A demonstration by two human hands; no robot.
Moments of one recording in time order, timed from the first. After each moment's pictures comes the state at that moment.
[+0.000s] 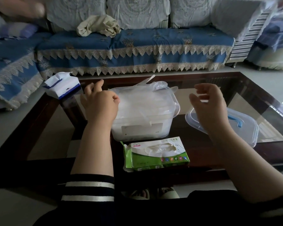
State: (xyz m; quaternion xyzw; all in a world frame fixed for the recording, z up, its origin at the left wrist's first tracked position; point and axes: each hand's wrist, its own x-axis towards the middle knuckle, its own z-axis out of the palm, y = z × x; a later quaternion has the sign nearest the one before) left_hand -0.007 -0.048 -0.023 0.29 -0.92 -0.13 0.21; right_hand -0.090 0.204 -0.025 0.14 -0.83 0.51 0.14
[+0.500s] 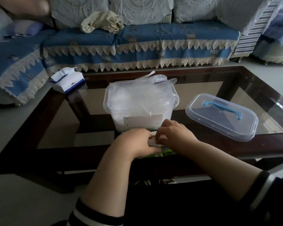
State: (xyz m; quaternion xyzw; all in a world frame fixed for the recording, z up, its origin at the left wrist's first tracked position) left_hand 0.049 0.050 -0.037 0.10 -0.96 -0.18 -0.18; right_hand -0.044 0.184 -0.087 0.41 -0.90 0.11 -0.08
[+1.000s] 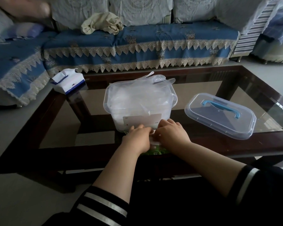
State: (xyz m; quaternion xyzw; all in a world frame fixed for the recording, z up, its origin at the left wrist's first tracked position) left_hand 0.025 0.045 -0.093 0.16 -0.96 -0.17 -0.13; right_hand -0.037 0.173 -0.094 0.40 -0.91 0.08 -0.03
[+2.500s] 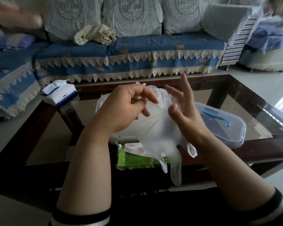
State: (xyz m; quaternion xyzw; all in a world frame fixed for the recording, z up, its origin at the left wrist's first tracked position) left_hand 0.041 0.043 0.052 -0.03 -0.88 -0.45 0.17; right_hand -0.039 0.206 -0.006 0.34 -0.73 0.60 -0.03
